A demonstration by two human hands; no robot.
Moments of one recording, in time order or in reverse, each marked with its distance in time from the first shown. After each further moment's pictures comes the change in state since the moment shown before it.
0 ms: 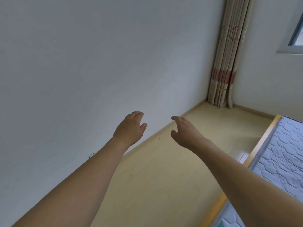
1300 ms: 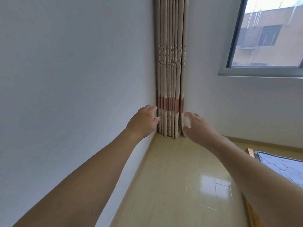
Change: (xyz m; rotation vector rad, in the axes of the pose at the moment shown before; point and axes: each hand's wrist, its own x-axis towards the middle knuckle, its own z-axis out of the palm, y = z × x) left_hand 1.010 0.135 0.262 -0.225 -0.043 0.600; right_hand 0.795 0.429 -0.190 -0.101 0.332 0.481
